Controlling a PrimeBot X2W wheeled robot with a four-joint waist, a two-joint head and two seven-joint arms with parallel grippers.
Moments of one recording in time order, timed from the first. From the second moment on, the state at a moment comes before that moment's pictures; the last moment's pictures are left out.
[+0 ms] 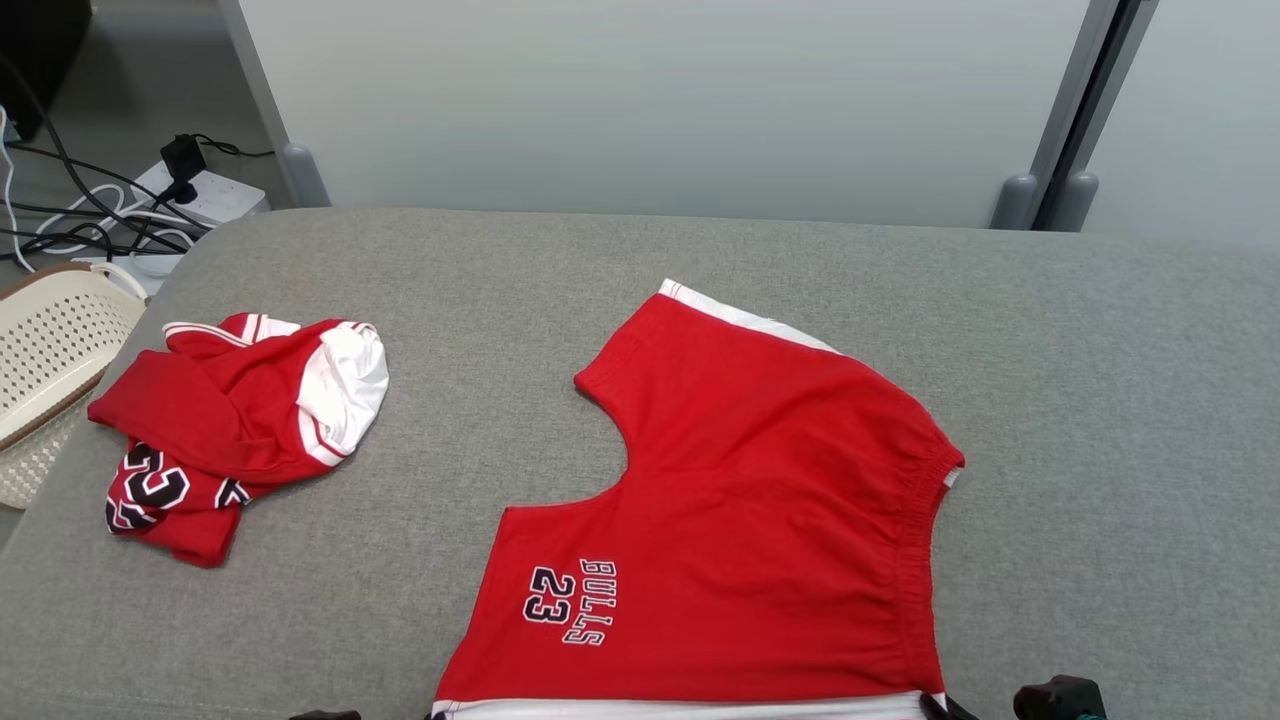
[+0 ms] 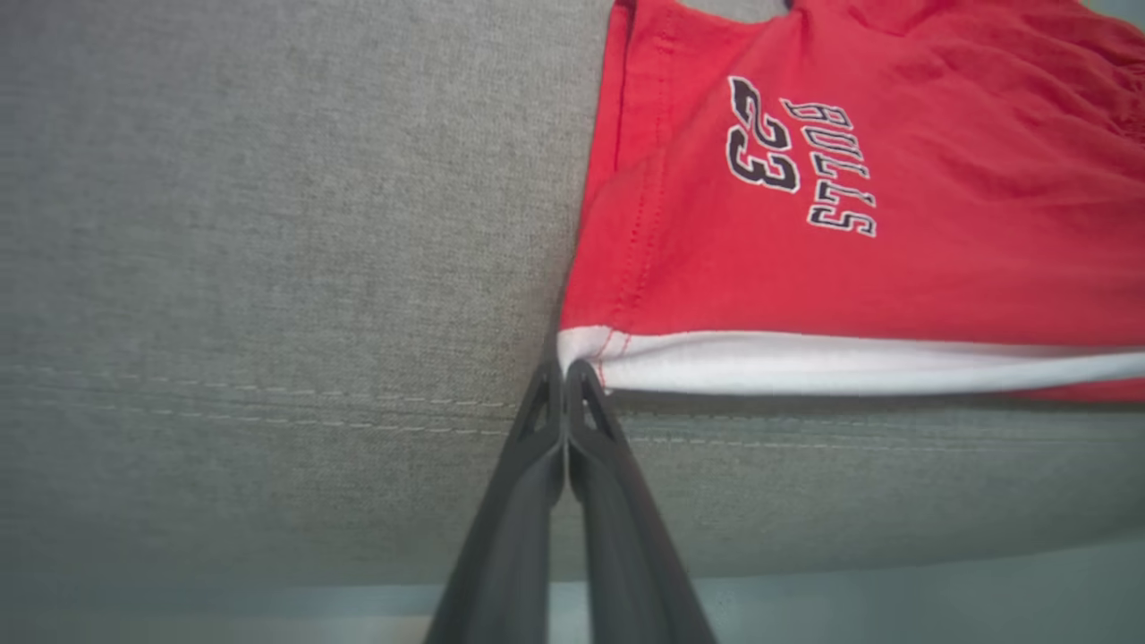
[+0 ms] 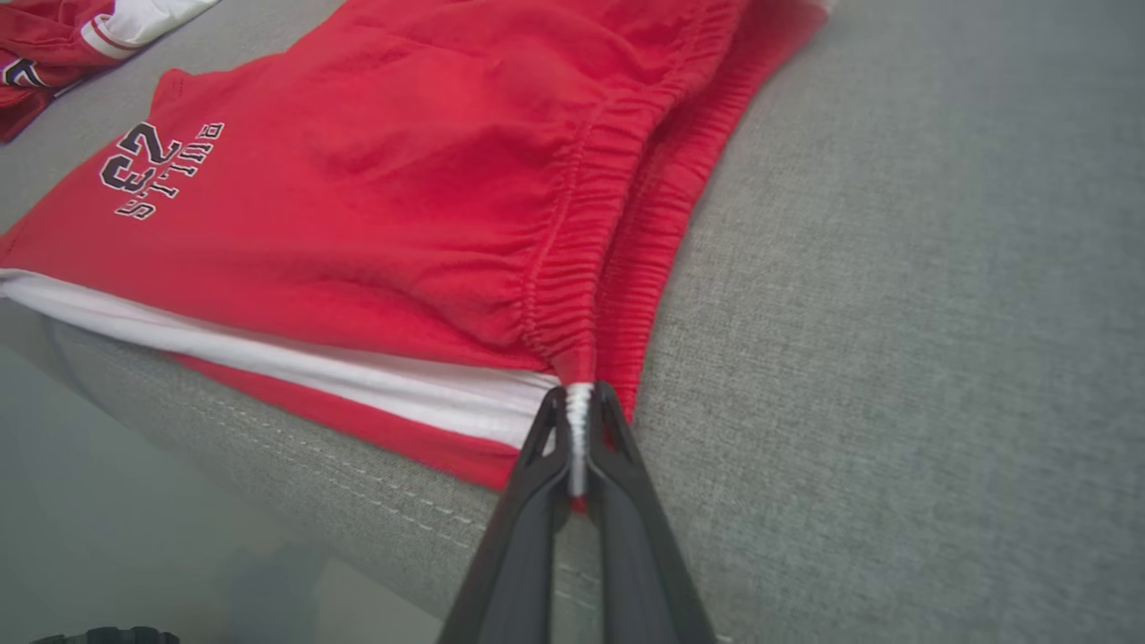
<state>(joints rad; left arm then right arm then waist) -0.12 0.14 -0.43 0.87 -0.56 -0.13 -0.25 -0.13 -0.26 0.62 0.70 0.57 0.13 -0.25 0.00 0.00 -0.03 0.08</state>
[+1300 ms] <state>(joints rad) -1.02 0.11 -0.41 1.00 -0.38 -0.09 -0.25 -0.73 -0.19 0.45 0.68 0.82 0.13 -0.25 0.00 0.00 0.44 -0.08</state>
